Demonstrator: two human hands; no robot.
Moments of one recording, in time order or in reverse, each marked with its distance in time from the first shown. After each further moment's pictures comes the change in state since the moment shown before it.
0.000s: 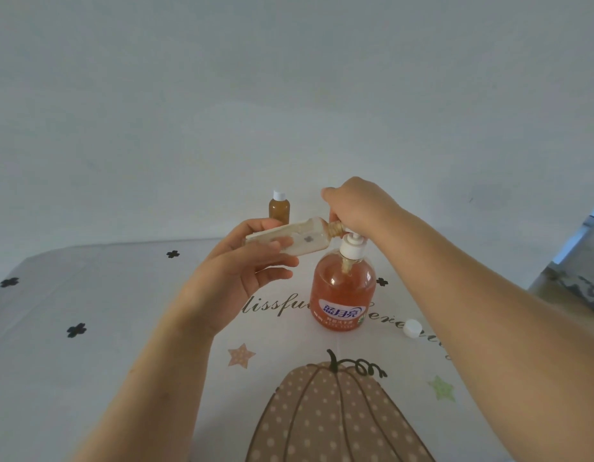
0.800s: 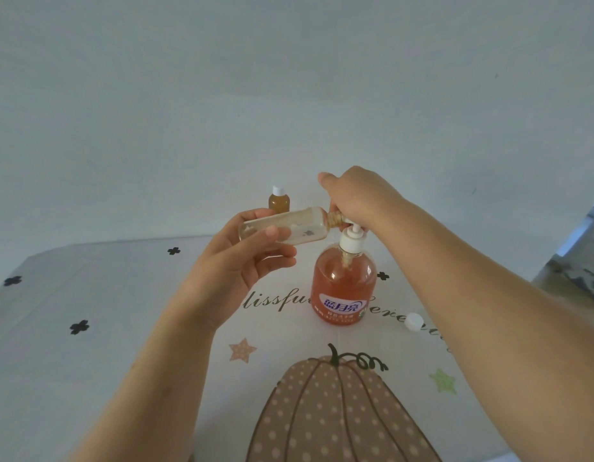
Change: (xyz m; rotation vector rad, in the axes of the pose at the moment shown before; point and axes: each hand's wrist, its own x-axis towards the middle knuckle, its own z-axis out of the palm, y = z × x) left_hand 0.000 -0.003 0.002 -0.033 0.047 0.078; right_hand -0.004 0.001 -0.005 -0.022 0.020 -0.068
